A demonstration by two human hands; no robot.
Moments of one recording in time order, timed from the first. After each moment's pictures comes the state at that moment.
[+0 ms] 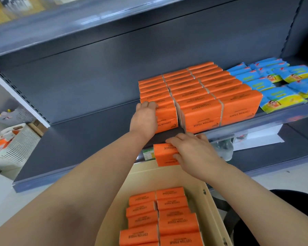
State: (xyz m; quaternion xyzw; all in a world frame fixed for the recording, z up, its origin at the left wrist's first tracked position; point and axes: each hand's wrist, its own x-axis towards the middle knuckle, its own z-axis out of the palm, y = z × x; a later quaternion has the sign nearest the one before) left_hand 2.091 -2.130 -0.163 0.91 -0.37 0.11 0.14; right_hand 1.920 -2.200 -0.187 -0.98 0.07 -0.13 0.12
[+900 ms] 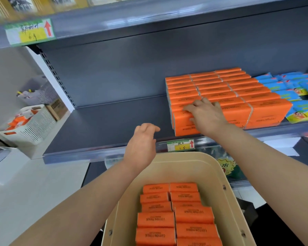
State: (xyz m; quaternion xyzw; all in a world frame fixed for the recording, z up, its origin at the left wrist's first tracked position) left_hand 2.046 -1.992 -0.181 0.91 -0.35 0.09 0.22; right_hand 2.000 -2.206 -0.149 -0.98 0.11 -0.13 0.00
